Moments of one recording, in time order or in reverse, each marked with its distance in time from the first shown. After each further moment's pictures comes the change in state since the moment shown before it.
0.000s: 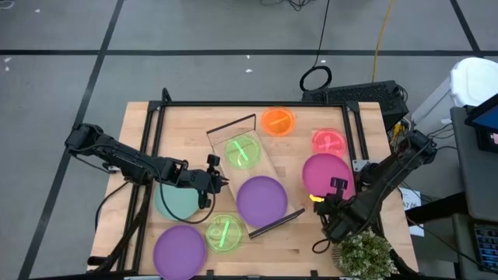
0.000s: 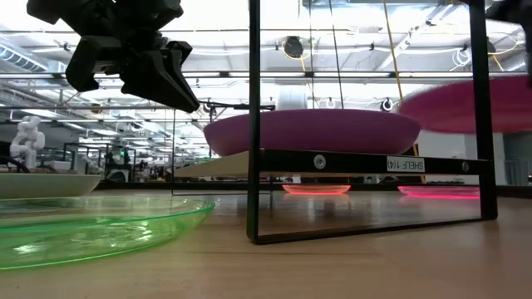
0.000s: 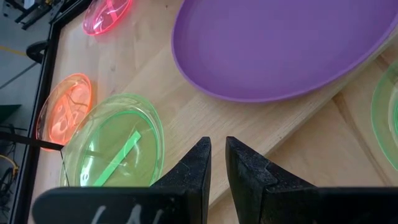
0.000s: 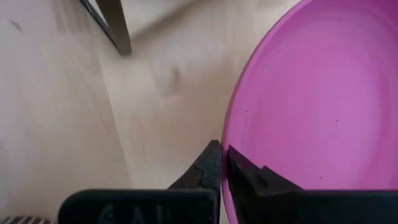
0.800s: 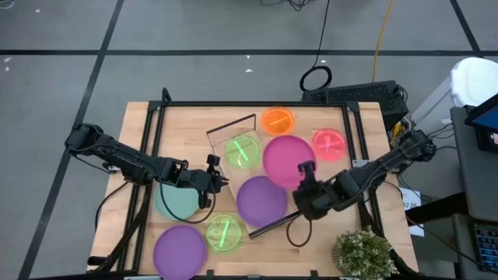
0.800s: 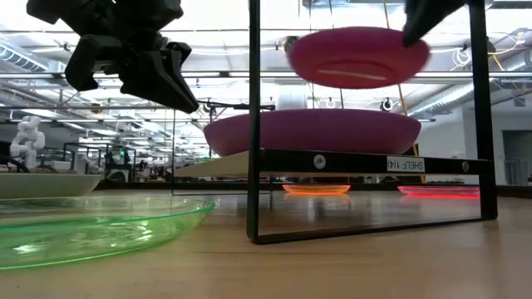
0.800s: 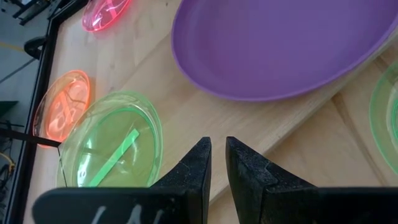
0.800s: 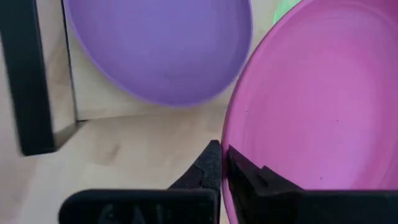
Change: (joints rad) left arm 0.000 0.000 0.000 -0.007 0.002 -0.021; right arm -0.279 0.000 0.175 0.202 0.091 -0.959
